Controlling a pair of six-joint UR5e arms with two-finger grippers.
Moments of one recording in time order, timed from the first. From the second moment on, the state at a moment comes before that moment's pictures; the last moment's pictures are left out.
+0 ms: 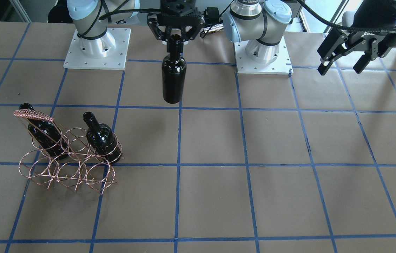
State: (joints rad) left arm -1.31 -1.48 -1.48 -1.67 1.51 0.10; right arm 2.07 -1.60 1.52 -1.46 -1.62 0.39
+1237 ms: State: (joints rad) left arm -1.60 -1.52 -1.50 -1.59 1.59 -0.01; right arm 1.47 -1.72 1.58 -1.43 -1.60 -0.37
